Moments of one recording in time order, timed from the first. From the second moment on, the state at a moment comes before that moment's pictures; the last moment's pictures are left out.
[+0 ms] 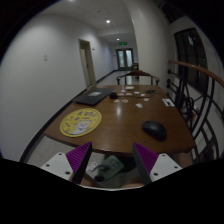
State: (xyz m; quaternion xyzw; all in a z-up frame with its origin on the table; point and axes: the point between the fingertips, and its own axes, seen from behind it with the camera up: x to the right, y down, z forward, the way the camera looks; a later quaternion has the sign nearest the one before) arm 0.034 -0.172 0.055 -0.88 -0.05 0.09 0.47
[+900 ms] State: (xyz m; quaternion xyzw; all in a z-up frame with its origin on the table) arm 0.222 -0.007 -0.019 -0.88 0.01 0.01 0.48
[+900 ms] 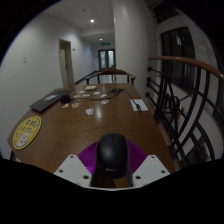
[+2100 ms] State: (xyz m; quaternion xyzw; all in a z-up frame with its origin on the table) arm -0.153 -0.011 0.016 -0.87 -0.14 0.11 0.46
